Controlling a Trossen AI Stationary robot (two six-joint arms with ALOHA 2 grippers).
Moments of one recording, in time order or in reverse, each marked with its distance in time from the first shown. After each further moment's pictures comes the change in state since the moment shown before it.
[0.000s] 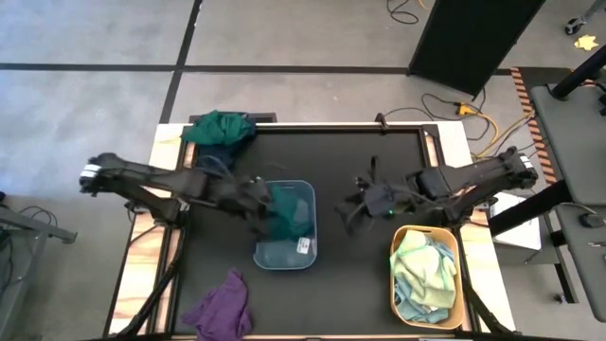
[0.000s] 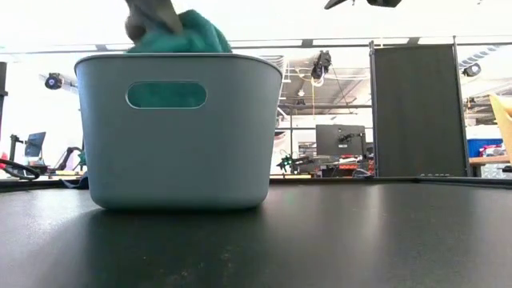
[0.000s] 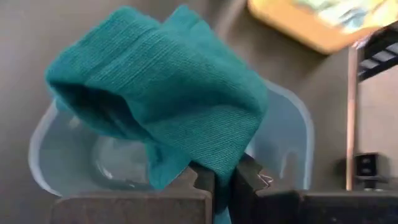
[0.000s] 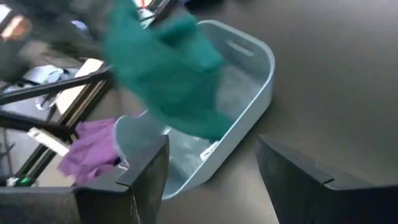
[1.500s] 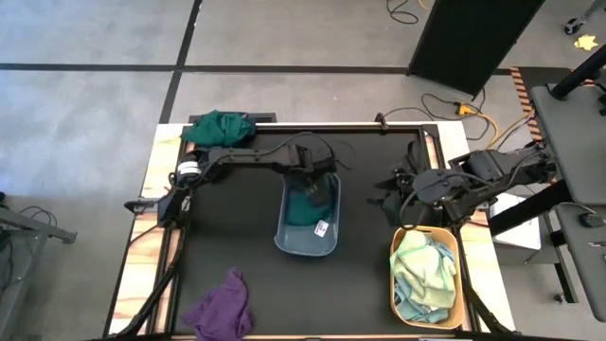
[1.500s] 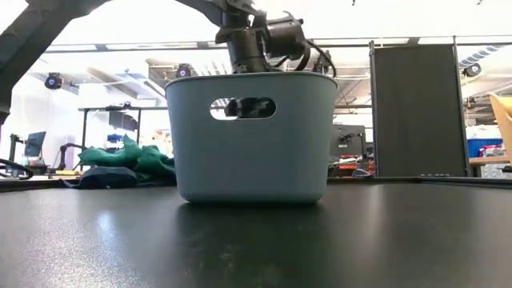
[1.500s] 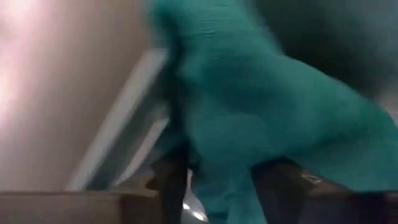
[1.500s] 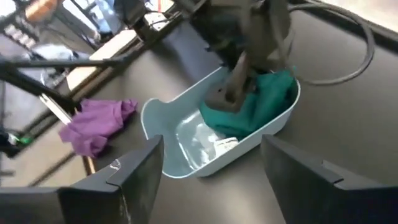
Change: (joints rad) left arm 0.350 0.858 0.597 -0.152 0.007 0.263; right arm 0.076 -0.243 -0.001 -0.190 0.049 -0.155
